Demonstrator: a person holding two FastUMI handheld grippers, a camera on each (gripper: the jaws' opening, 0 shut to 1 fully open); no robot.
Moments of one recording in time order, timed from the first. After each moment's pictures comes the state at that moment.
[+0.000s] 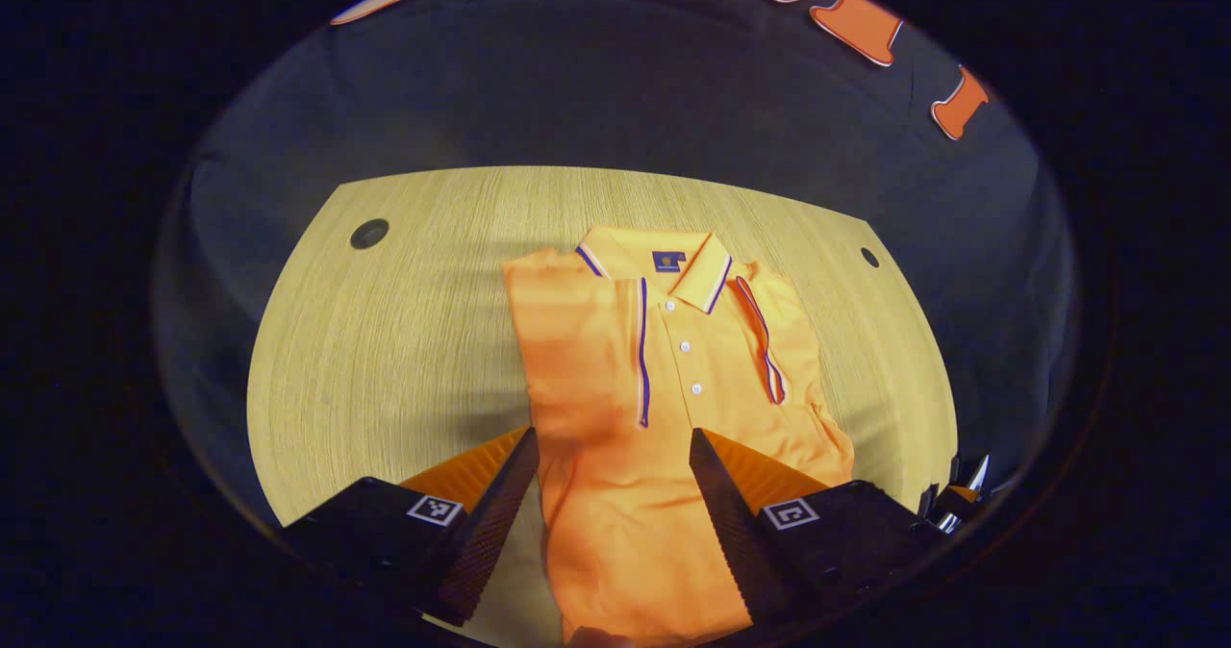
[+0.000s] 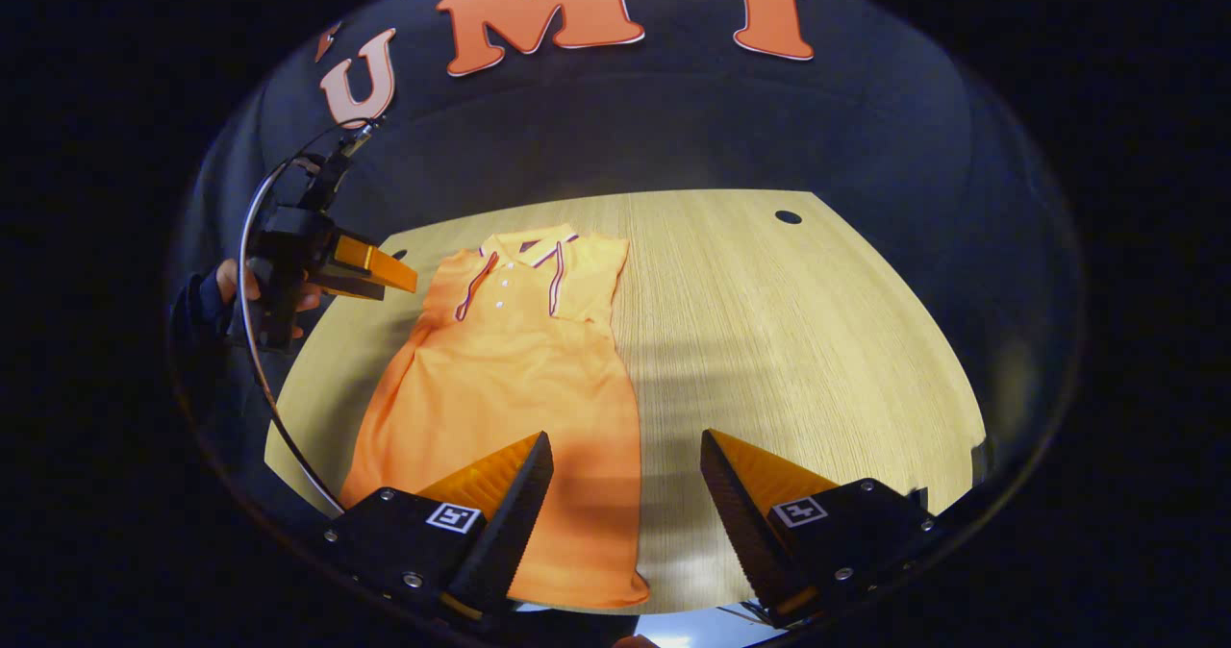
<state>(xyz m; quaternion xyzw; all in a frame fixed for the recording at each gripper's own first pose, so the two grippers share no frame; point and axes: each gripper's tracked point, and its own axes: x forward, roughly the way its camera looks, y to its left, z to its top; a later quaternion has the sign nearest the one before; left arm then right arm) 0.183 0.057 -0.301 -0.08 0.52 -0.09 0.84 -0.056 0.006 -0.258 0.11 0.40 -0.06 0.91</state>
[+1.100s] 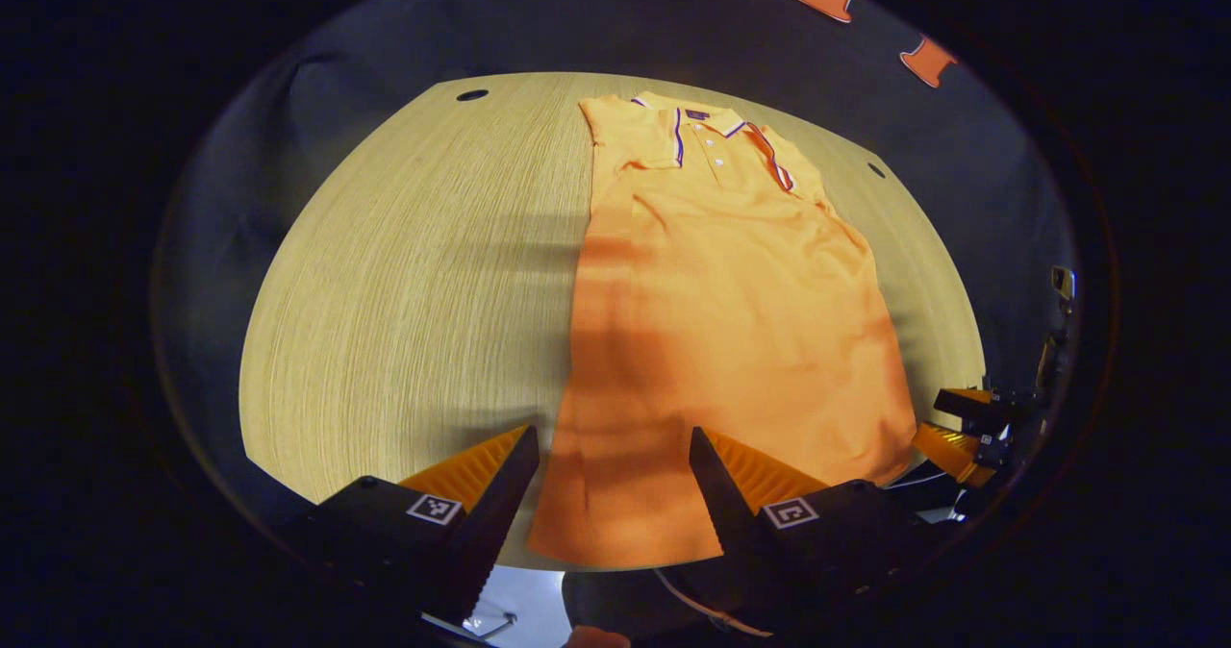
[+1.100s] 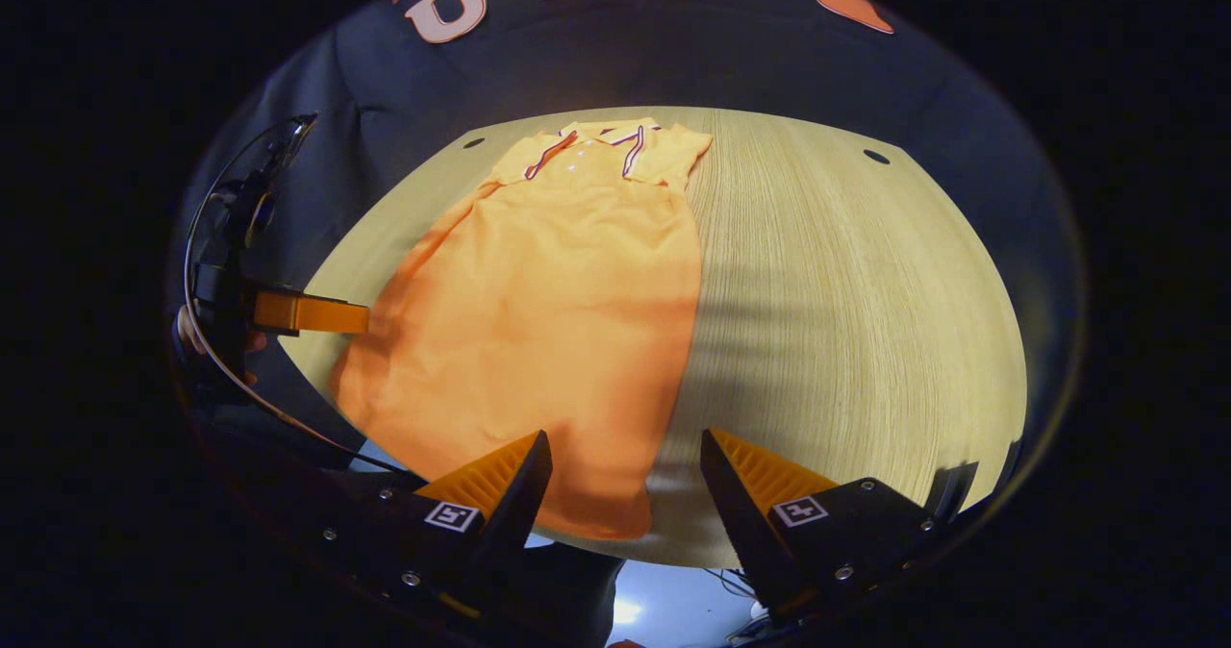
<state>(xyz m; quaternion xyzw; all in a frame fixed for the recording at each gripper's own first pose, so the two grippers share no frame) -0.072 0.082 -0.354 -0.05 0.56 -0.04 0.83 -0.136 0.048 -0.329 0.07 0.48 0.07 0.87</state>
